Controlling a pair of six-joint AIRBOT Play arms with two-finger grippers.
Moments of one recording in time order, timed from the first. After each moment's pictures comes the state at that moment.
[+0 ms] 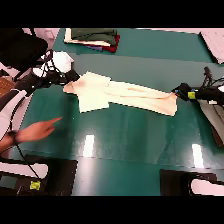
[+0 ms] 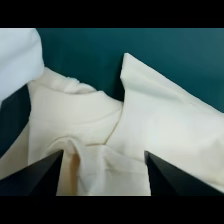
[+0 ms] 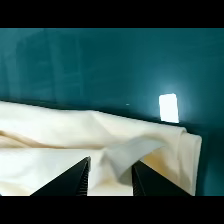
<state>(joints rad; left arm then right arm) 0.09 -1.50 1.10 0.77 -0.52 -1.21 -0.18 -1.47 1.09 -0.72 0.87 1.22</state>
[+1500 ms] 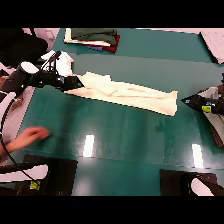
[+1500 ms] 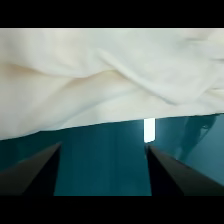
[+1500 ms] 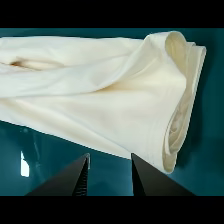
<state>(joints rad) 0.09 -1.34 1.10 0.81 -0.97 -1.21 -0.27 -1.05 0.82 -0.79 1.00 1.17</state>
